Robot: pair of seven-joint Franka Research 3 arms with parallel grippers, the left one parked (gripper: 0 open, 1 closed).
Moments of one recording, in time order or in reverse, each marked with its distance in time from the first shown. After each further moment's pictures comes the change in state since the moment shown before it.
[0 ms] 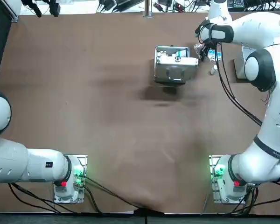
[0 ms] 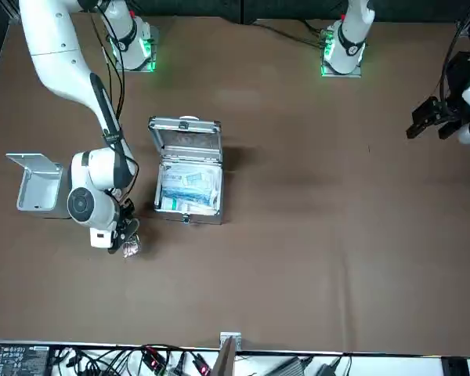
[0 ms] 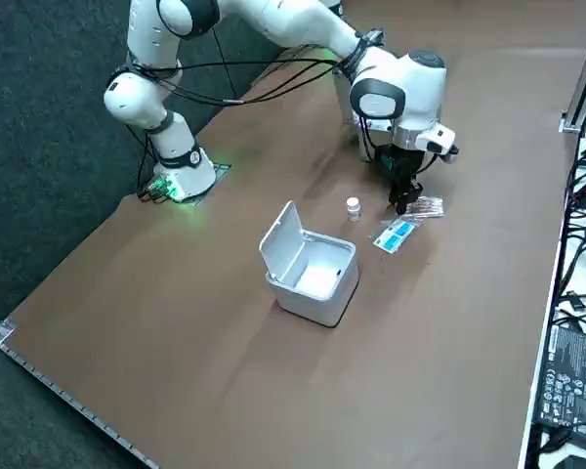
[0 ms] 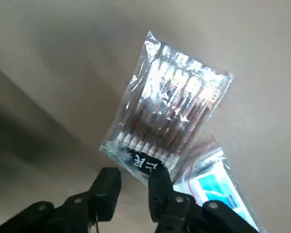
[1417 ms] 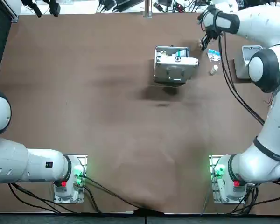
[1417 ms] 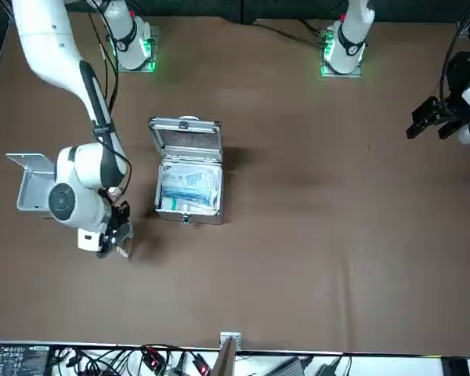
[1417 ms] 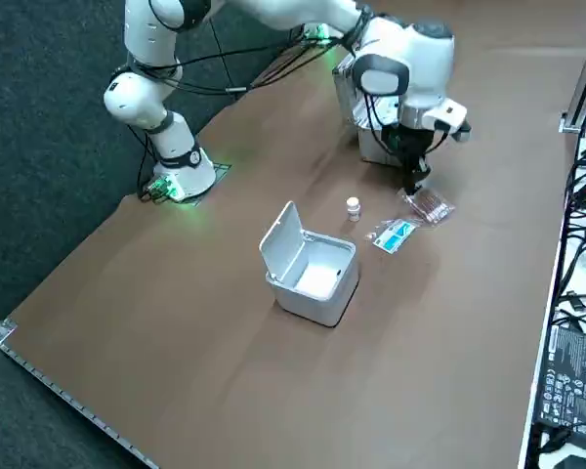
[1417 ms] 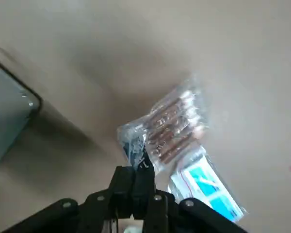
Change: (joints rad) arm -0.006 -0.067 -0.002 0.076 0.111 -0.102 0.009
